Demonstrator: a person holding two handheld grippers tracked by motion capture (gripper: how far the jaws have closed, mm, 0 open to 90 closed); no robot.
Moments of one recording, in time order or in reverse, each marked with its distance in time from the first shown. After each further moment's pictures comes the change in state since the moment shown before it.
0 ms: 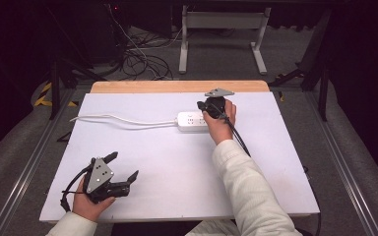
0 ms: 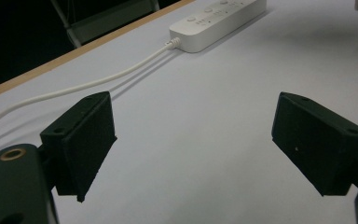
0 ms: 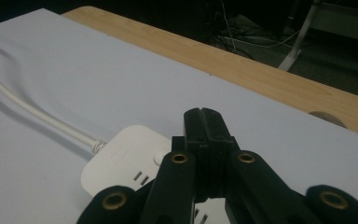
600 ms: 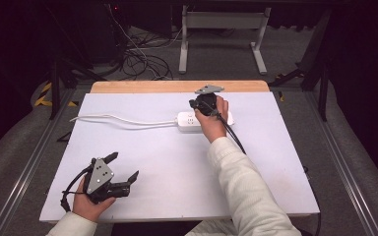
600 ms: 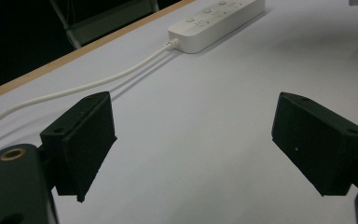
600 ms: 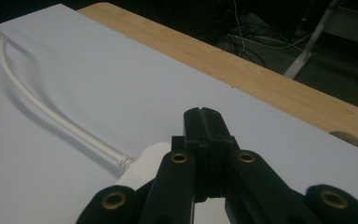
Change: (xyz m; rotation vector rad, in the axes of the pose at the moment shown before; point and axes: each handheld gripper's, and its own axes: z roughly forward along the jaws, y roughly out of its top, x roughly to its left) left arm -0.001 0.000 -0.001 -0.005 -0.001 0.003; right arm 0.021 0.020 0.007 0.030 0.027 -0.057
